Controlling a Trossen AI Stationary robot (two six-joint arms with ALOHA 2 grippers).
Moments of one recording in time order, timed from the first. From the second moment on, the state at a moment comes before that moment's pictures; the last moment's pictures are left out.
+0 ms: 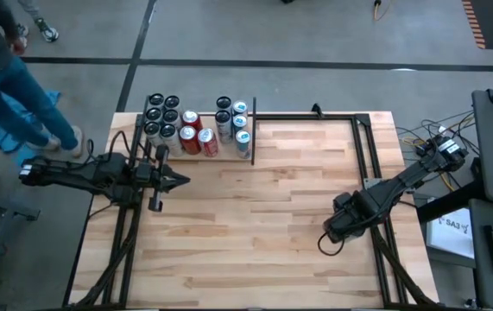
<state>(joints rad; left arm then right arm) -0.11 0.46 0.41 0.14 -0.05 0.12 0.54 1.32 0.99 -1.30 -0.22 1.69</state>
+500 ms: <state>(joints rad) -0.11 0.64 0.41 0.25 -0.07 0.03 0.38 1.42 1.34 -1.16 0.22 1.07</state>
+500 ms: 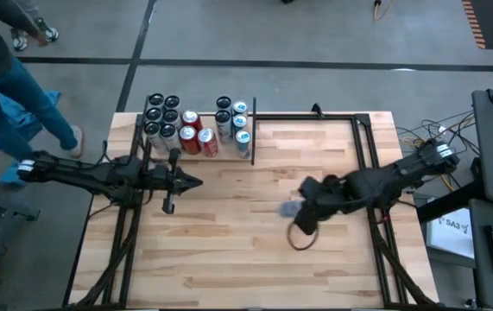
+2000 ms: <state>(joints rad) -0.14 1.30 0.61 0.24 -0.14 -0.04 0.23 2.05 2.06 -1.00 0.44 -0.55</state>
